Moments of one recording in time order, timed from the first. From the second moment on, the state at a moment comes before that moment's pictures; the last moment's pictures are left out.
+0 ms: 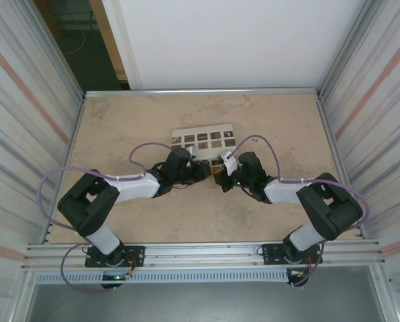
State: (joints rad) left arm -0.76 1.63 0.76 0.27 0.25 -0.99; right arm 0.60 1.52 0.50 0.48 -0.39 0.10
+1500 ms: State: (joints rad) left arm -0.71 0.94 0.18 0.41 0.23 -1.23; right arm 0.73 1.44 0.54 0.17 -0.41 0.66
